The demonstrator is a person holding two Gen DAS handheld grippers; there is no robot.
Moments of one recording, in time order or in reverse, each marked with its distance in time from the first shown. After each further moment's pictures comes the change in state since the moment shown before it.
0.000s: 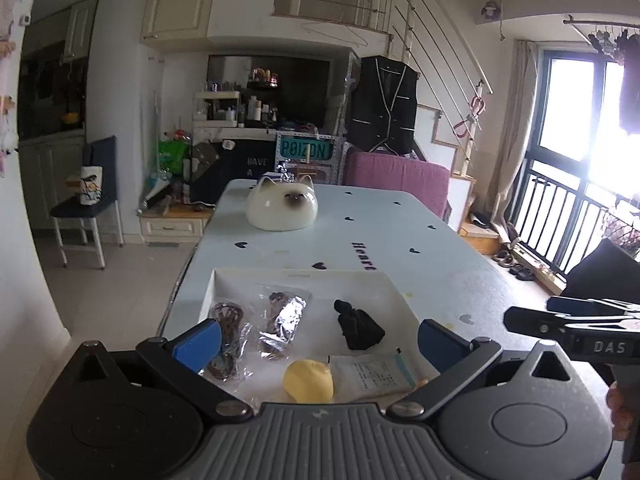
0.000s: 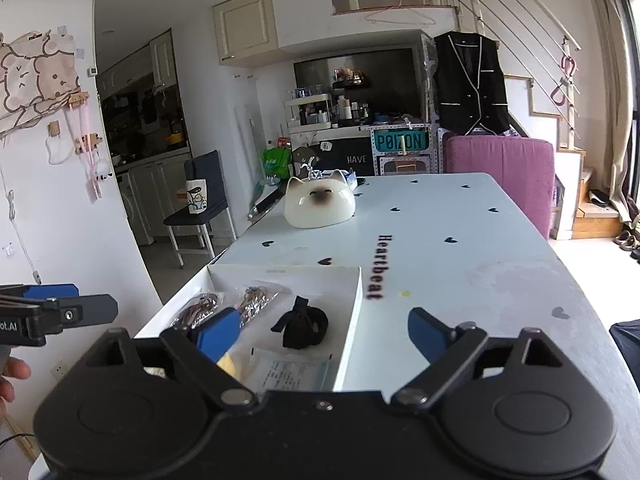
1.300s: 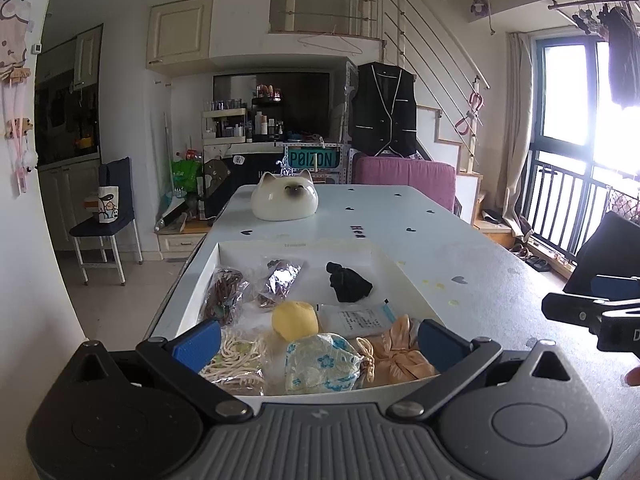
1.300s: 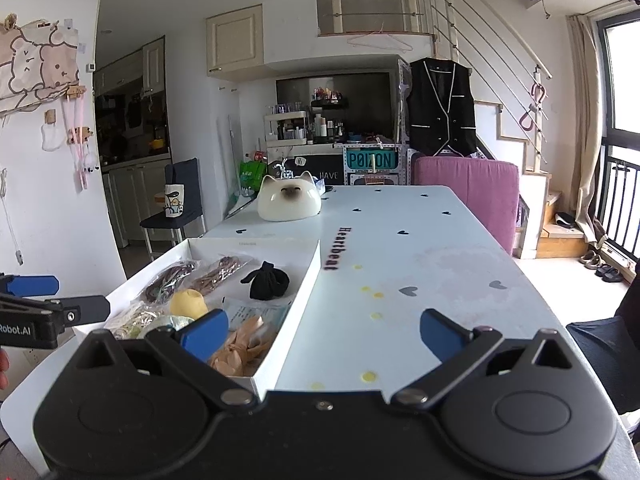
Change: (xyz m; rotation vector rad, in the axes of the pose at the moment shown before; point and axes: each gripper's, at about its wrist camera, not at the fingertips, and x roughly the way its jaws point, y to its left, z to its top) left arm -0.038 -0.041 -0.076 0.066 -0.056 0.064; right arm -0.078 -0.008 -0.073 -0.051 -0.074 -0.099
